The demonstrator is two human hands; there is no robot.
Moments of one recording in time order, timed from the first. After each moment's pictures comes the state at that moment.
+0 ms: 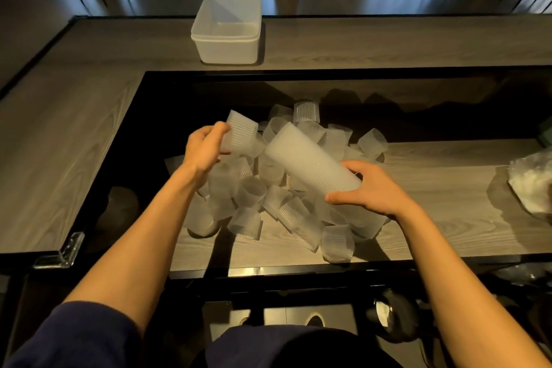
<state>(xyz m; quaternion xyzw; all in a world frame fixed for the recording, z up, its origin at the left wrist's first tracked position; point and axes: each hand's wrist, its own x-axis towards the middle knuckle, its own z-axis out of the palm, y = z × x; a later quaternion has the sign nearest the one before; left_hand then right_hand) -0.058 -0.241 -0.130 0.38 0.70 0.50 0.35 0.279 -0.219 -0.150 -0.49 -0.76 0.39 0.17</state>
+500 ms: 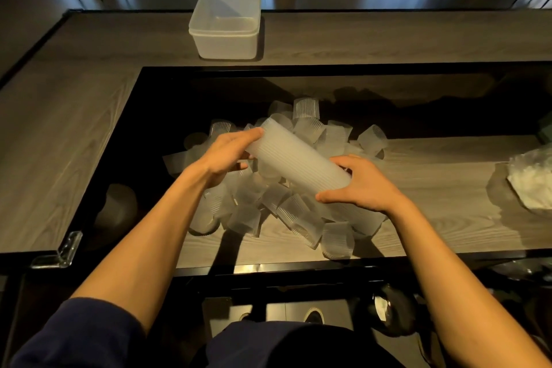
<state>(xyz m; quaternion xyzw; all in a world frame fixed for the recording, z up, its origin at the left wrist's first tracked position) -0.031 -0.246 -0.128 0.46 0.63 0.40 0.48 0.263 -0.222 -0.143 -0.48 -0.79 0.35 0.16</state>
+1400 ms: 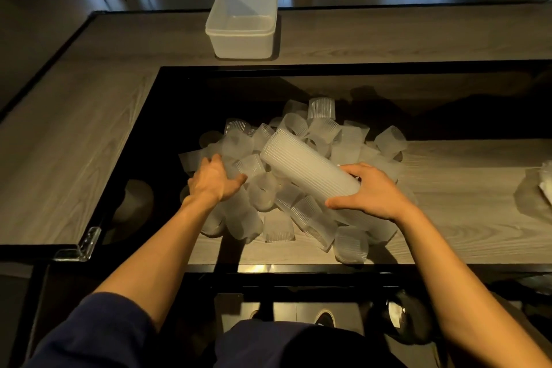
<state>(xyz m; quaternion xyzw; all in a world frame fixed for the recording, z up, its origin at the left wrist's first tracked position) -0.073 -0.264 -0.200 0.47 0.87 0.08 0.15 0.256 -0.220 -0.157 -0.50 -0.78 0.35 0.14</state>
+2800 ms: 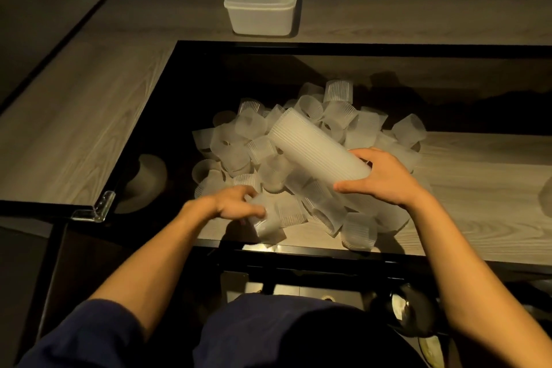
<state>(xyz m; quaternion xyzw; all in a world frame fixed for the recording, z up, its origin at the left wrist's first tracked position) -0.062 -0.317 -0.208 0.50 0.70 -0.01 0.51 0.255 -0.215 -0.166 -0.46 -0.80 0.37 0.14</state>
